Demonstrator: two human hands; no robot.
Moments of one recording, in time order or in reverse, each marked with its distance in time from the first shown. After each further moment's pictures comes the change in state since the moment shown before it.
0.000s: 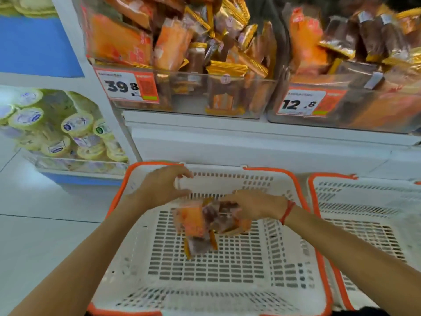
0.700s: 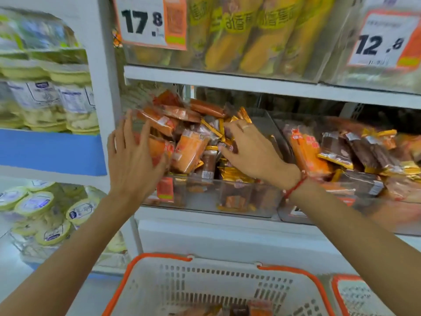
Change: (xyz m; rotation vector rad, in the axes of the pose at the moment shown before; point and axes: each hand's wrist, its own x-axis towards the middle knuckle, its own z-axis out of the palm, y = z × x) left_hand 0.078 0.017 -0.187 0.384 0.941 -0.092; right_hand 0.036 0.024 -0.266 -0.051 1.032 0.236
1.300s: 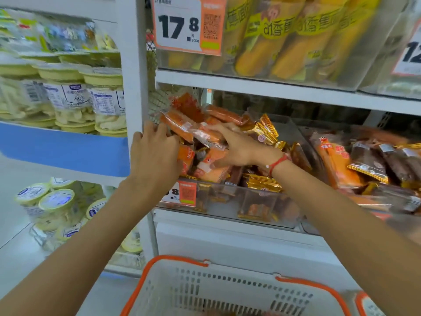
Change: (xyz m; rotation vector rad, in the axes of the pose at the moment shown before) left_hand 0.021 0.011 -0.043 0.317 -0.192 0.071; right_hand 0.069 -0.030 0.033 0.290 -0.449 0.043
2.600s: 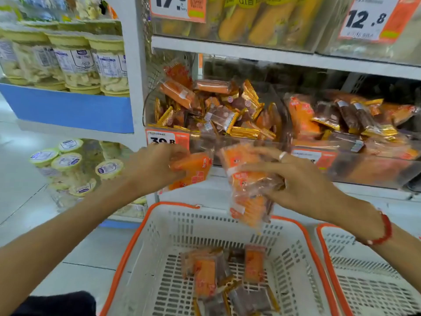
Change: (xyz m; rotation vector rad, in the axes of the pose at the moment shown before) left_hand -0.109 -0.003 -0.038 -0.522 -0.394 0.129; right_hand -0.254 -0.006 0.017 -0.156 0.242 -0.269
